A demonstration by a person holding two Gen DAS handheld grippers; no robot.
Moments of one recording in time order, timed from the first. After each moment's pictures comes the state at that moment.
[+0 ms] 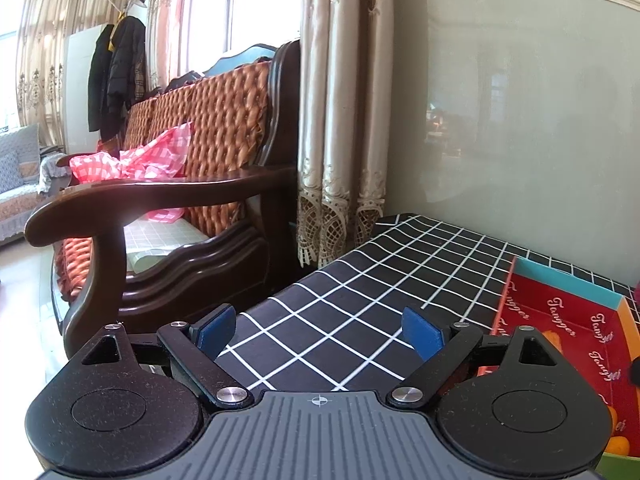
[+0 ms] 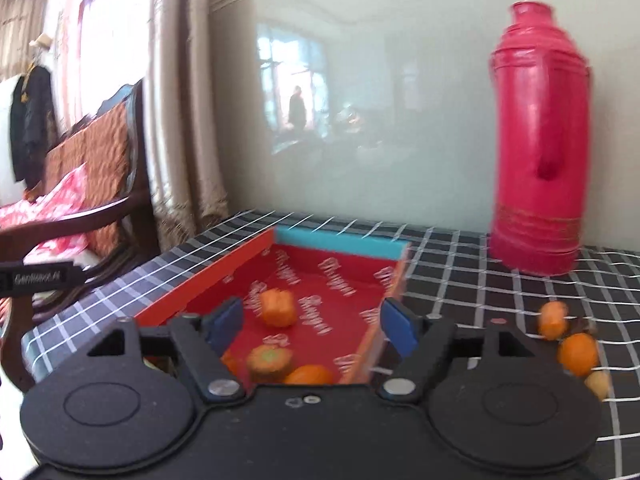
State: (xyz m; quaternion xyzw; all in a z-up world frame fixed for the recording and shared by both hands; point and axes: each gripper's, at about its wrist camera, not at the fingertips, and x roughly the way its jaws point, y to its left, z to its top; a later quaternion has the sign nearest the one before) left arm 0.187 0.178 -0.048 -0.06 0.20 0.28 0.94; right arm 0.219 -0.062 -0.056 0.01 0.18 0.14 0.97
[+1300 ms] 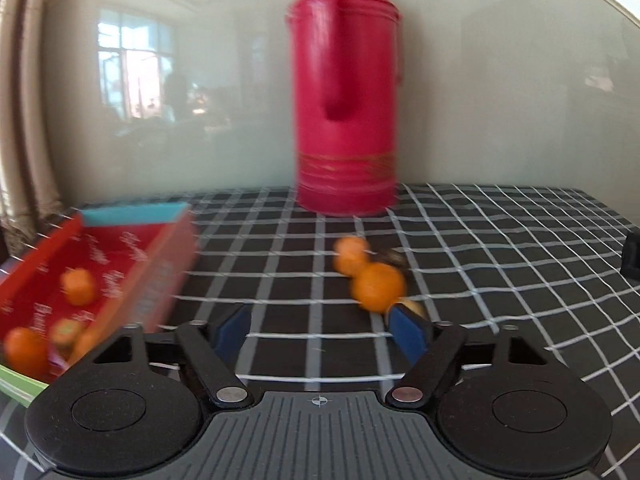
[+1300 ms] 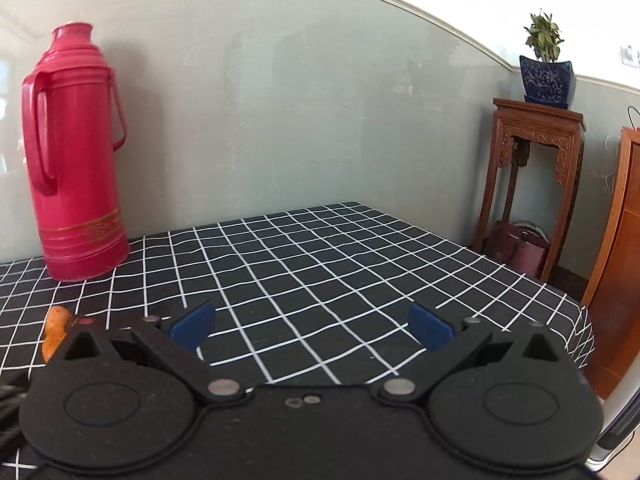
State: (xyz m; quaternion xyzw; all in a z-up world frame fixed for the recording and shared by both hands) left arm 0.215 -0.144 -0.079 0.04 0.25 -0.06 0.97; right arm 0.139 -0.288 -0.056 0.05 0.17 -0.35 0.92
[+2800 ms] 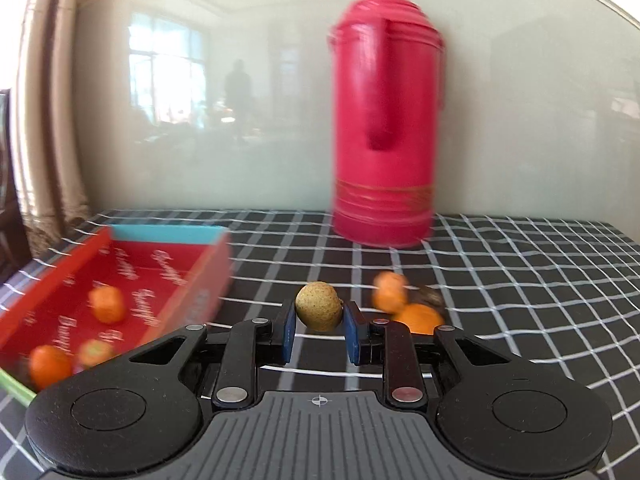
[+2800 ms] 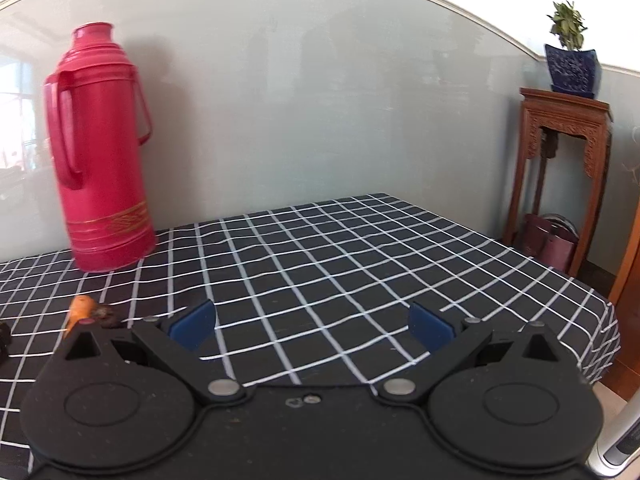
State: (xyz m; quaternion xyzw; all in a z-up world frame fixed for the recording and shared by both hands) left arm 0.225 -0.114 -0.063 0.02 0.22 -0.01 0.98; right arm 0.144 -0.277 -0.057 0.06 0.18 -0.30 0.94
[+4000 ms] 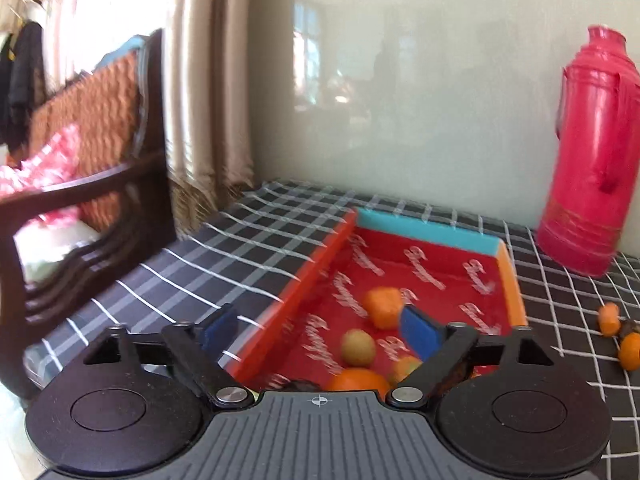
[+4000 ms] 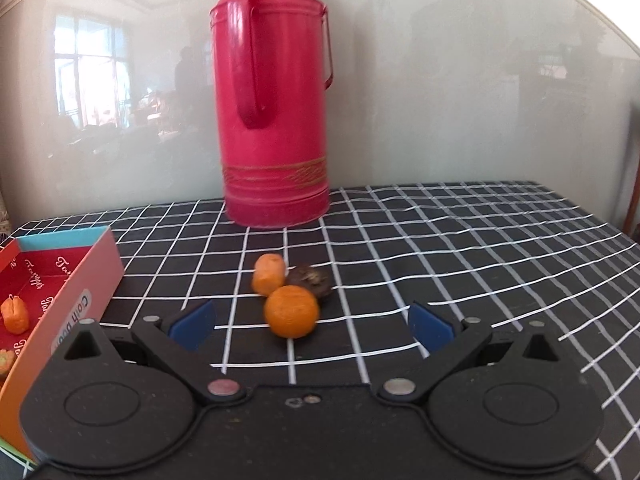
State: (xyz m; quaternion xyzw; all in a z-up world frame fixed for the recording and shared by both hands) left arm 0.224 0.081 -0.048 -0.03 0.24 0.16 0.96; right arm 0.238 -0.174 -0.078 0.05 0.24 -0.15 0.96
